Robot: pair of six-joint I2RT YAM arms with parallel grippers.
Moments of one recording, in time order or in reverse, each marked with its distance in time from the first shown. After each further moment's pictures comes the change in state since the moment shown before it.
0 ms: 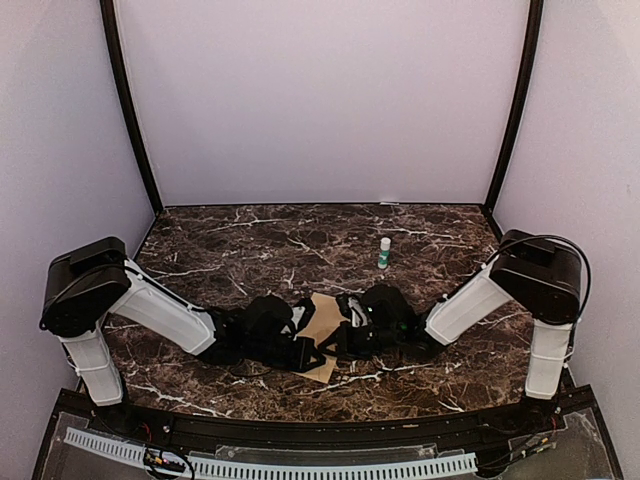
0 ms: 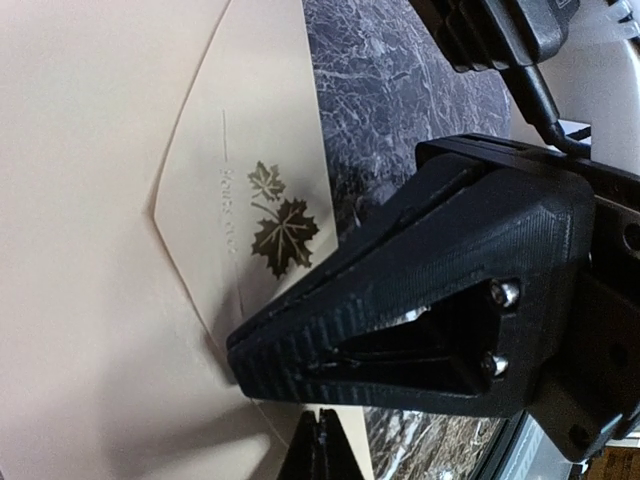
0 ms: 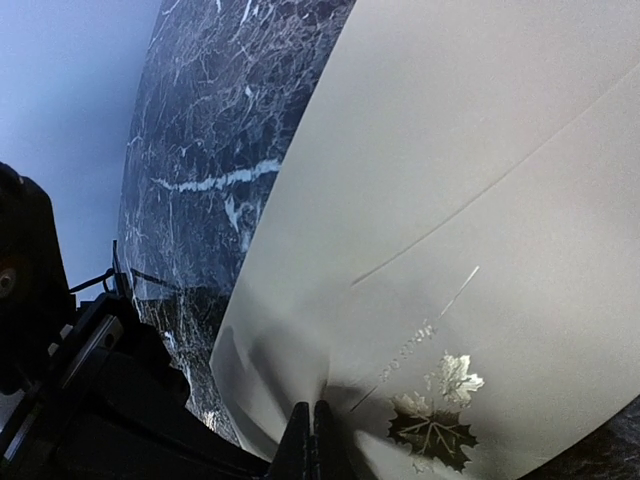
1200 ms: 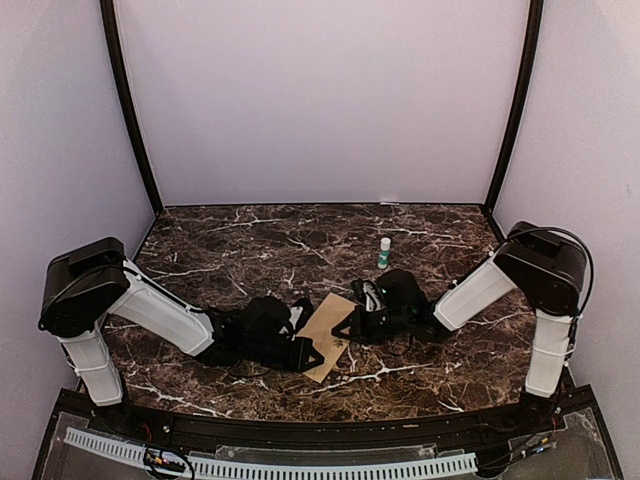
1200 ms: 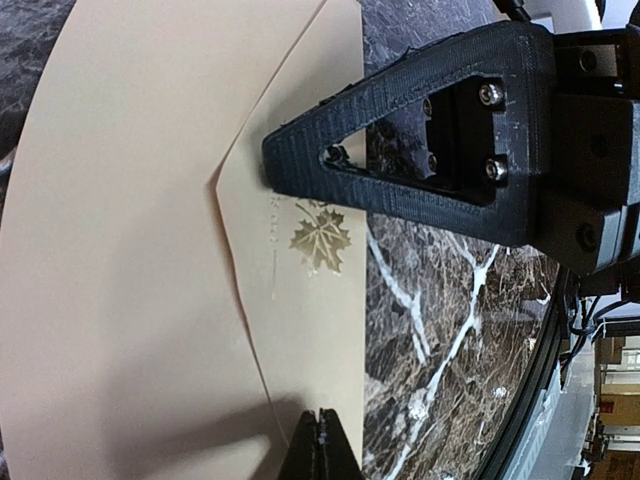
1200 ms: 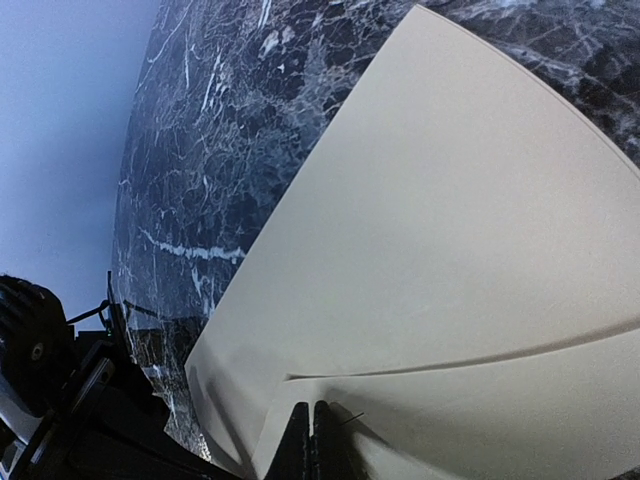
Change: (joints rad) left arm 0.000 -0.008 -0.019 0.017 0.002 0.000; right arm -0.147 -0.009 -0.006 -0.038 -0.051 -0.076
